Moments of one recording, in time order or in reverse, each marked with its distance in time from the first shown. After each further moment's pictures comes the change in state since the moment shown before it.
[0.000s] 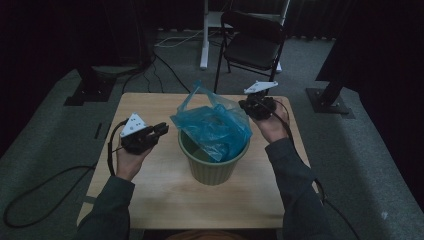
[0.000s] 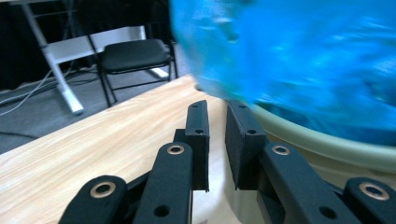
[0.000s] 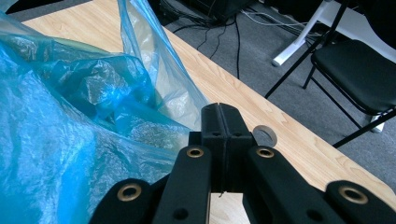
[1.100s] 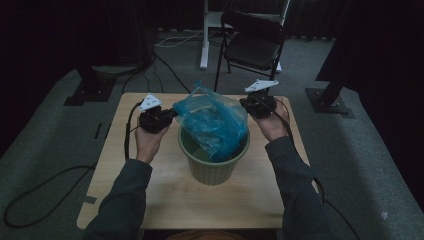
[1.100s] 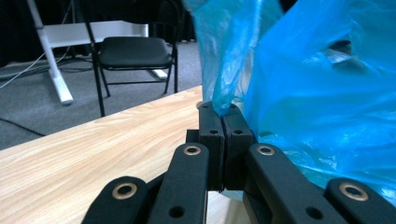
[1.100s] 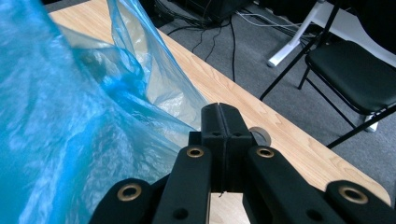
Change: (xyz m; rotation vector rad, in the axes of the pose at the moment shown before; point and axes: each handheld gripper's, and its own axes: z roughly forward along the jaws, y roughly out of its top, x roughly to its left) left arm 0.013 0.031 0.059 0.008 -0.009 -0.145; right arm -0.005 0.001 0.003 -0.003 -0.020 0.008
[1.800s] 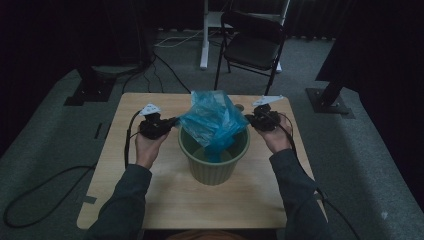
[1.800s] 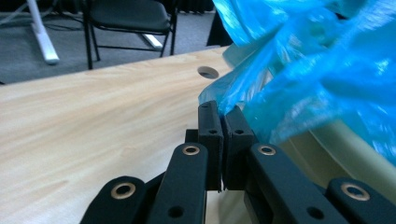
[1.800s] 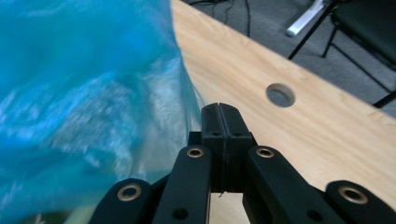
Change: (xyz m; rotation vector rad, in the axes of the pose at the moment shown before) left arm 0.013 -0.038 0.011 0.099 -0.048 -0.091; right arm -0.008 -0.057 0.019 0.068 0.078 0.094
